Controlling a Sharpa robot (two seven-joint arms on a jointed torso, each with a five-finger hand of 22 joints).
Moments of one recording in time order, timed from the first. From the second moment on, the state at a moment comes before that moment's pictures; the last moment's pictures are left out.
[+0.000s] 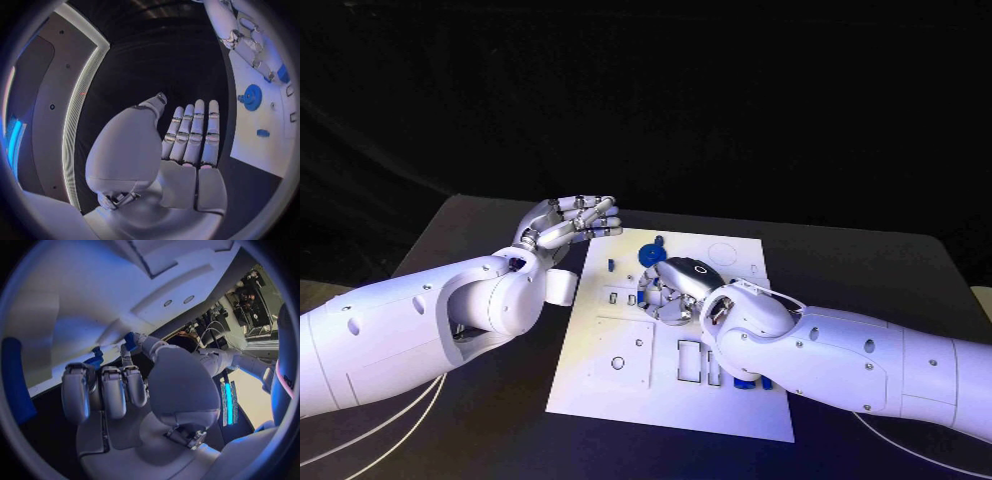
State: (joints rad) left arm 1.11 -0.91 0.05 1.62 0.02 -0.38 0.46; left_hand 1.45 -0.14 0.34 0.22 0.06 0.85 0.22 0.24 0.15 0.99 0.19 0.09 0.07 0.94 0.14 0.30 0.22 0.17 0.82 0.26 0.32 0.12; right arm 1.12 -0.53 -0.14 1.46 -1.52 -0.48 -0.23; right_hand 1.25 -0.12 0.53 0.07 0.19 0.94 0.14 0.30 0.40 1.47 0.06 1.47 1.31 1.47 -0.01 1.54 1.31 0.05 1.46 0.09 1.44 1.31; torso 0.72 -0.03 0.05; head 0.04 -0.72
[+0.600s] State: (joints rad) left arm 1.11 -0.92 0.05 1.62 0.02 -0.38 0.45; left_hand 1.45 -0.14 0.34 0.22 0.06 0.85 0.22 0.24 0.15 0.99 0.19 0.09 0.07 0.94 0.14 0.30 0.22 0.17 0.82 0.26 0.32 0.12; right arm 1.12 -0.53 -0.14 1.46 -1.53 -0.48 -0.23; right_hand 1.23 -0.14 0.53 0.07 0.19 0.93 0.14 0.29 0.39 1.47 0.06 1.47 1.31 1.47 -0.01 1.54 1.31 0.05 1.46 0.09 1.43 1.31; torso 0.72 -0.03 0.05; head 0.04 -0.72
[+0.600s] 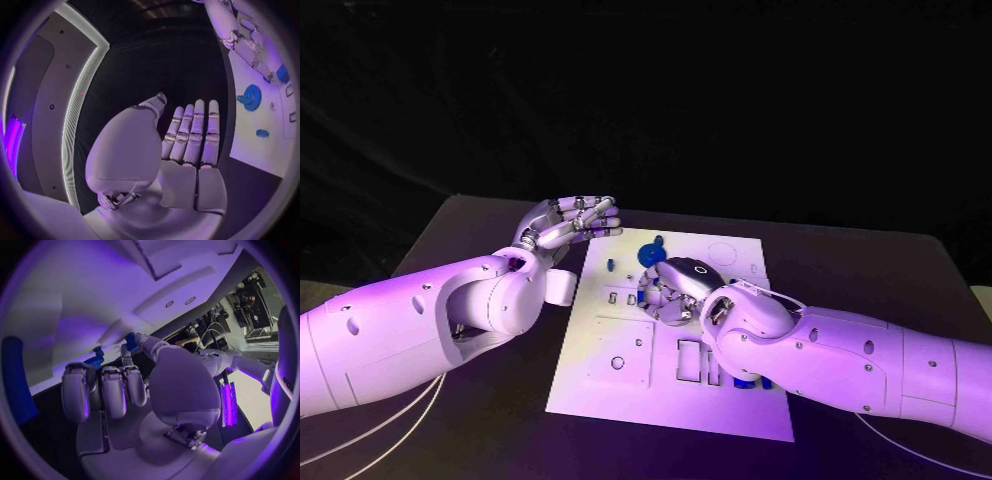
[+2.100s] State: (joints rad) left arm 1.11 -0.92 0.05 1.60 -0.03 -0.37 0.41; left_hand 1.45 -0.15 0.35 0.22 0.06 0.87 0.22 0.24 0.15 1.04 0.17 0.10 0.07 1.00 0.13 0.32 0.24 0.17 0.87 0.25 0.35 0.13; right arm 1.12 -0.60 -0.13 1.51 -1.52 -0.57 -0.18; right_hand 1.19 -0.20 0.40 0.13 0.10 0.81 0.18 0.21 0.38 1.42 0.09 1.39 1.31 1.47 0.01 1.53 1.31 0.05 1.43 0.12 1.37 1.31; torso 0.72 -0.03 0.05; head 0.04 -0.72
